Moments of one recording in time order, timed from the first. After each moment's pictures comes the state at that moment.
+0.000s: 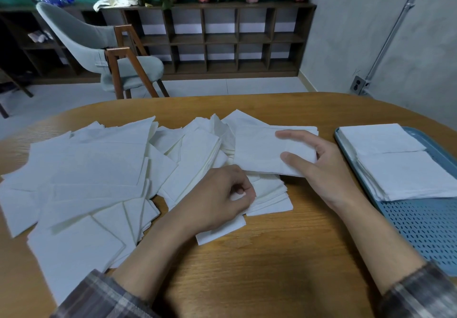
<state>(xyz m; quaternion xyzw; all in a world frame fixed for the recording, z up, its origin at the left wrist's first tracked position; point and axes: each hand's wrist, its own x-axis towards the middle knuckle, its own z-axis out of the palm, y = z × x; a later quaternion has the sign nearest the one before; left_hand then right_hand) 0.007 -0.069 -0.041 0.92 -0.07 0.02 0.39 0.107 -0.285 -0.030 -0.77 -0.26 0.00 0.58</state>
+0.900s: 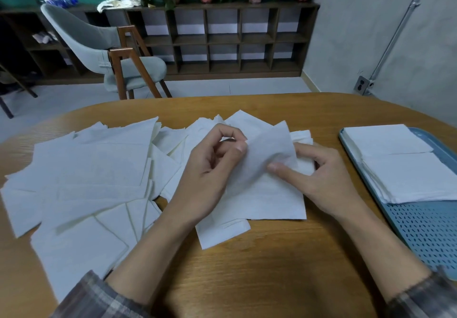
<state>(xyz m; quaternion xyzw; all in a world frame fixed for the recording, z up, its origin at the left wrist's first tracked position) 0.000 -0.072 -0.007 0.76 -0.06 0.19 0.61 0.088 -0.277 -0.026 -0.73 -0.31 0.02 0.60</state>
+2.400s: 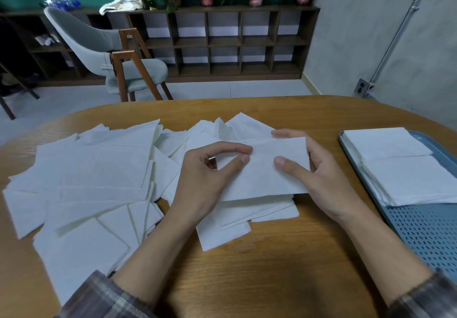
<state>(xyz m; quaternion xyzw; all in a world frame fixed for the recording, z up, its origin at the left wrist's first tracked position) 0.006 -0.069 -0.022 0.76 0.03 0.23 0.61 0.086 -0.273 -0.020 -0.68 -0.26 0.10 0.67</state>
